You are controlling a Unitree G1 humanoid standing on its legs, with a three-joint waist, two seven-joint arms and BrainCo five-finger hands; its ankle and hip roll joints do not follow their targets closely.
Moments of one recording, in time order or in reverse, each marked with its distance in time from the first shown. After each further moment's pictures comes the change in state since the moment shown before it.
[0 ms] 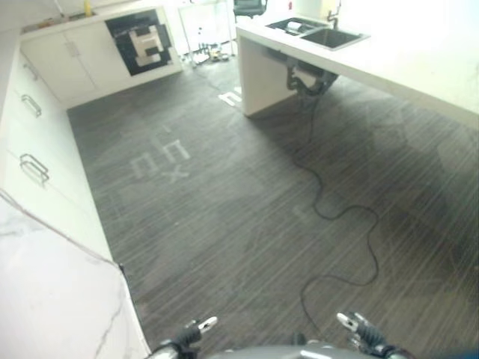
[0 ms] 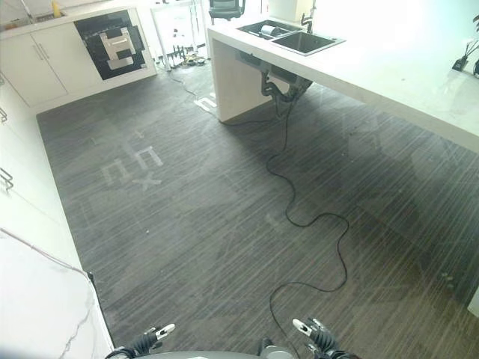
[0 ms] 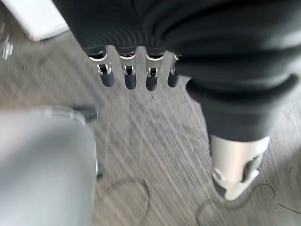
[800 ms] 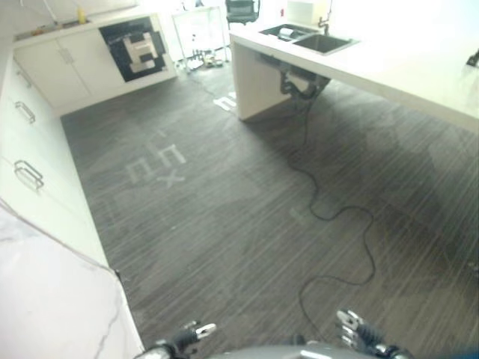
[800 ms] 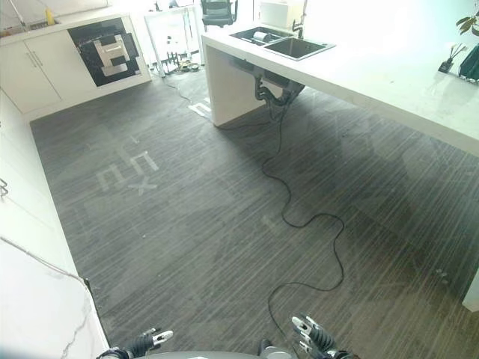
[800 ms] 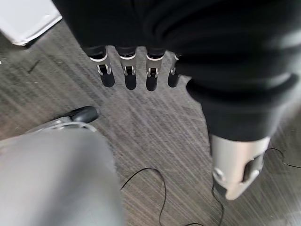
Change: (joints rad) left arm 0.023 0.056 -0.047 -0.006 0.135 -0.044 -0.024; right arm 0.014 -0.023 0.003 0.001 0.017 0.089 0.145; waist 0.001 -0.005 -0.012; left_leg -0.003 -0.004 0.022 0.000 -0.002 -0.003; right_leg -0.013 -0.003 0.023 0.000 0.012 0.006
